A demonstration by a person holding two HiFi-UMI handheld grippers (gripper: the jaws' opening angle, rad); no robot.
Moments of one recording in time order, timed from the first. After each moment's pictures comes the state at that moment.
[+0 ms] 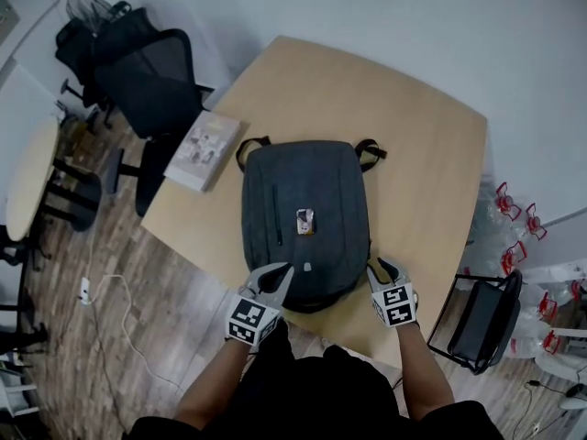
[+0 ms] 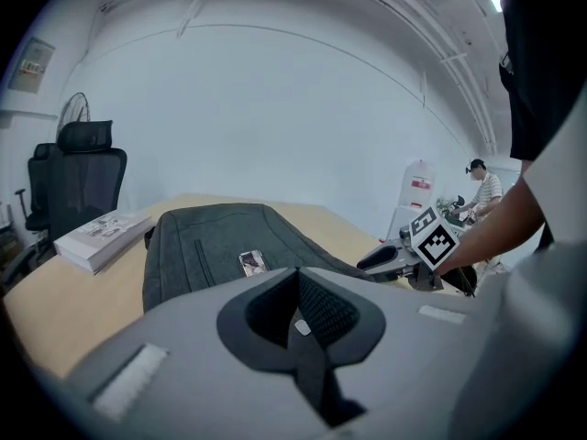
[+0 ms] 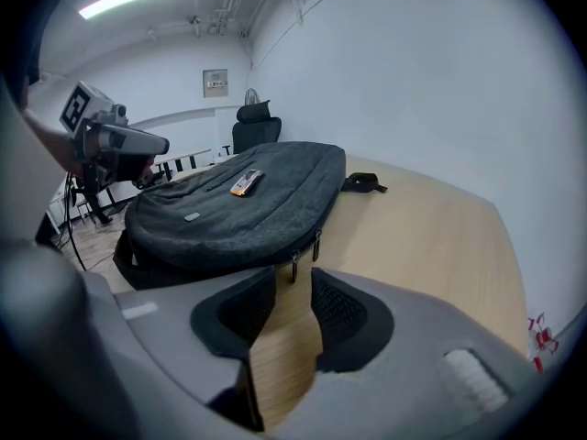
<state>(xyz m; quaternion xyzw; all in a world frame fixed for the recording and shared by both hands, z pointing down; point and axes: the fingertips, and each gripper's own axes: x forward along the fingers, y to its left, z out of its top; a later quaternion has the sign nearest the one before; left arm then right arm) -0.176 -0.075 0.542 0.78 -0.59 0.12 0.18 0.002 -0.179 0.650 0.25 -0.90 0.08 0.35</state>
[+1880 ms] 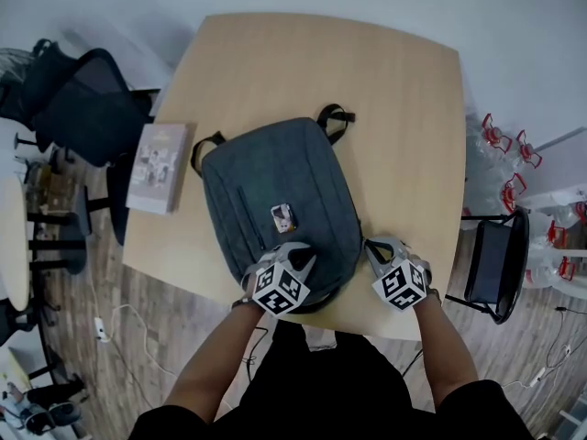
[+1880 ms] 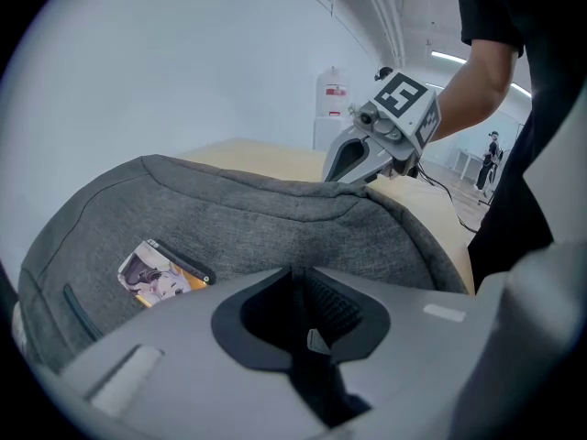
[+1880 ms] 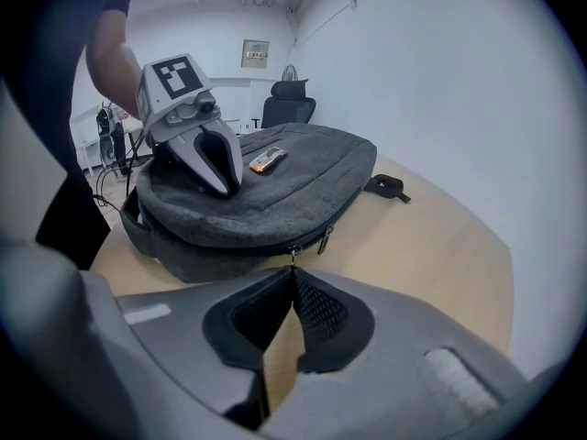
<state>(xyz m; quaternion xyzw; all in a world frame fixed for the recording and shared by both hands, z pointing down) -0.108 -0.127 0.647 0.85 -0.32 0.39 0.12 -0.001 -0.169 0.649 0.18 -0.89 -0.01 0.42</state>
